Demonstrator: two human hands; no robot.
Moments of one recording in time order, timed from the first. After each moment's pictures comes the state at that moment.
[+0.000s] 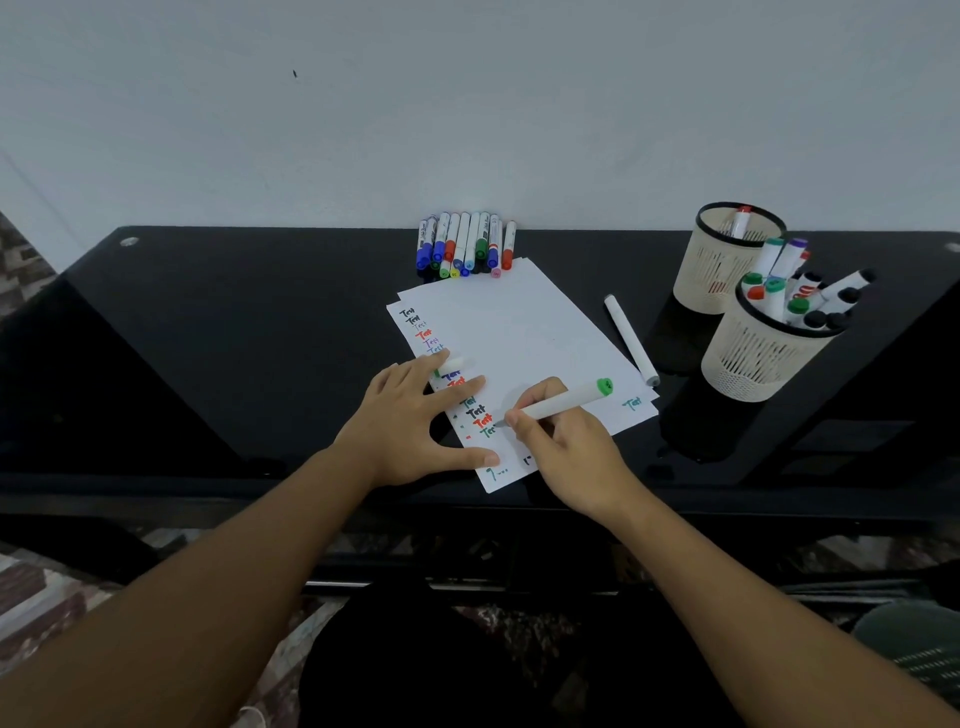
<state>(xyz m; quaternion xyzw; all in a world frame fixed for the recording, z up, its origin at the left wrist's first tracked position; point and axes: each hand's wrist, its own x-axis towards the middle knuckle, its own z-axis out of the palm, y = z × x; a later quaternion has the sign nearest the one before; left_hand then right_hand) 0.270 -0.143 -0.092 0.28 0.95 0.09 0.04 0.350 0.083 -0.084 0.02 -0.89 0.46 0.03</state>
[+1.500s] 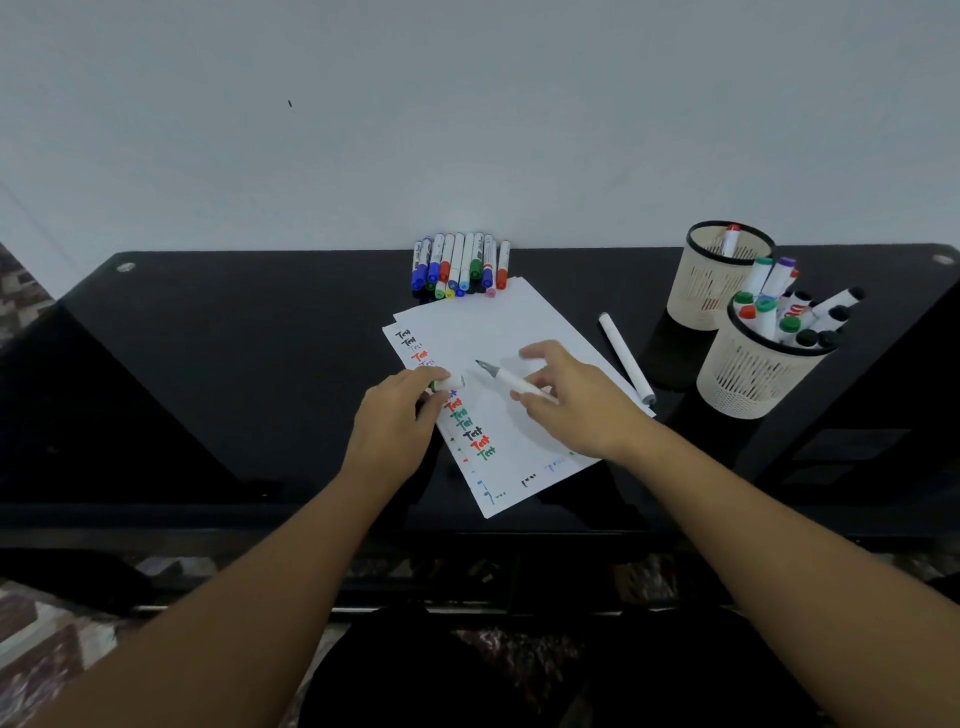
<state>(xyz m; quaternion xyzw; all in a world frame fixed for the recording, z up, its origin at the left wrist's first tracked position) 0.258 -0.127 -0.095 0.16 0.91 0.35 -0.14 0.293 0.112 -0.047 0.05 -0.94 0.34 -0.03</state>
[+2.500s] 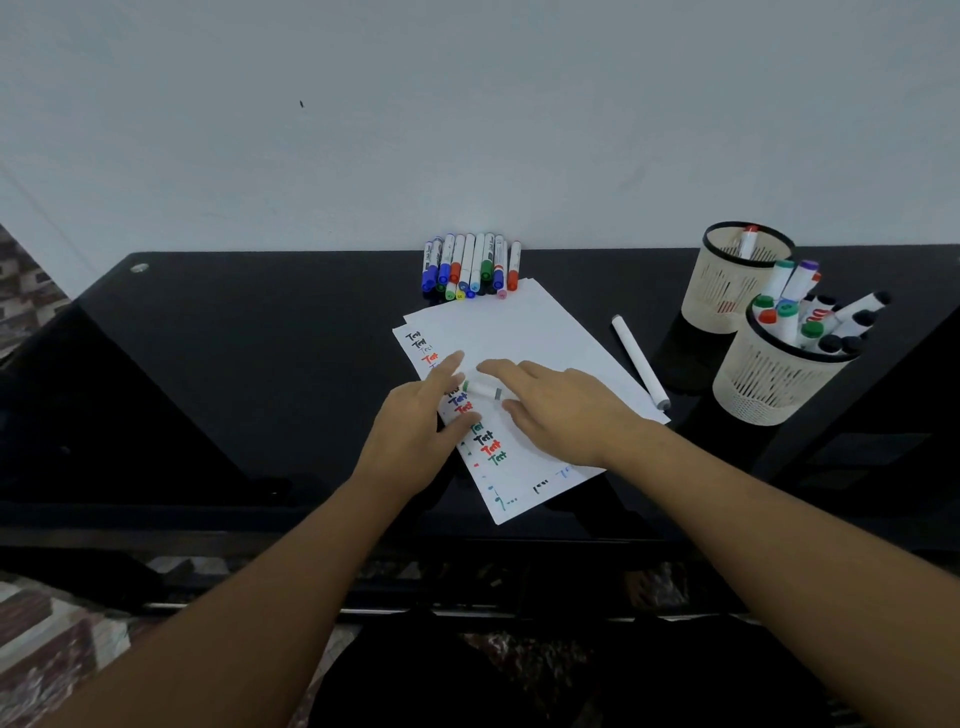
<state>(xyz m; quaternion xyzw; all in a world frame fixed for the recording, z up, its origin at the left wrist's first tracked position) 0.264 -0.123 -0.091 0.19 0.92 0.32 -0.08 0.277 0.092 -0.052 0.22 -0.97 0.10 0.02</state>
